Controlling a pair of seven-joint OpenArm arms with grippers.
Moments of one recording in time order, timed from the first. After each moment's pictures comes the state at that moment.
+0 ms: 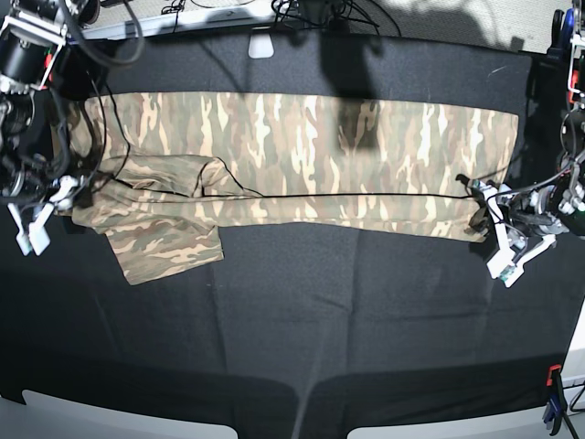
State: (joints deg) left arm -10.3 -34.4 10.4 83.6 -35.9 -25.9 54.2; right arm 4.4 28.3 27.6 76.1 32.9 41.4 -68.1
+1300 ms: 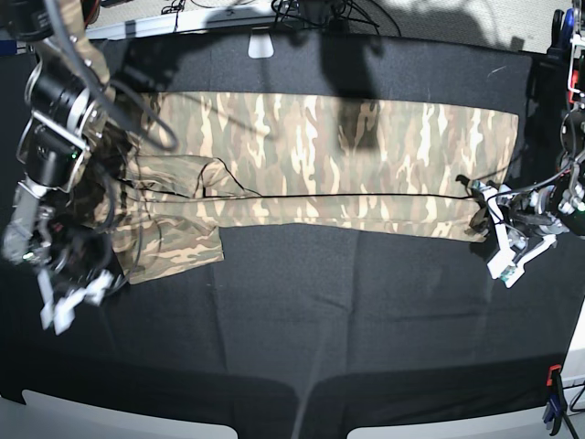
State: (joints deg) left arm -10.4 -34.4 10.4 83.6 -36.1 -25.7 53.9; right arm 34.2 20.5 28.0 35.8 2.0 37.1 -32.7
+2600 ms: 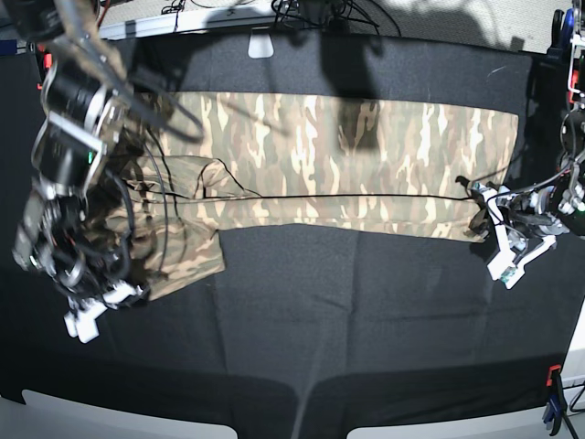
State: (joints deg) left arm -10.4 -34.5 10.4 83.6 -36.1 -25.7 52.9; right arm 30.0 16.3 27.8 52.7 23.8 40.8 -54.2
